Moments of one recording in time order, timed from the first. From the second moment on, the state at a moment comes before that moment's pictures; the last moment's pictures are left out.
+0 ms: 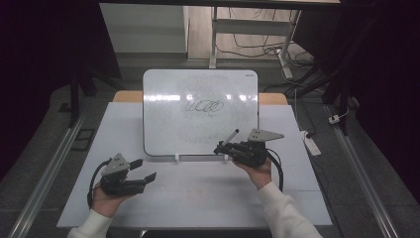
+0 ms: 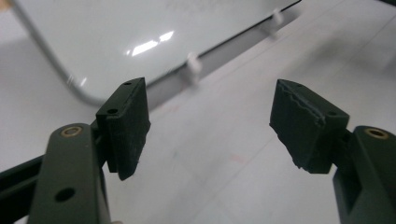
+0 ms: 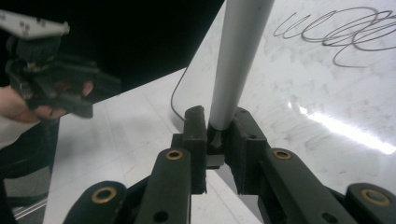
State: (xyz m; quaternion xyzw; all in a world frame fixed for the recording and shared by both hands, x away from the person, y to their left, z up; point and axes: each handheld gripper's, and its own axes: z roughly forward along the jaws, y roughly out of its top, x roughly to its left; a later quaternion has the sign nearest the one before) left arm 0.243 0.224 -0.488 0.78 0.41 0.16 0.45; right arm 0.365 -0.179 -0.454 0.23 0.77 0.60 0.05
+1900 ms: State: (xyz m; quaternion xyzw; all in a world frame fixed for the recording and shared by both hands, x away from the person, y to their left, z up) left arm 0.244 0.243 -0.512 0.76 0.44 0.18 0.44; right arm 0.497 -0.054 -0.416 0.26 0.77 0.56 0.16
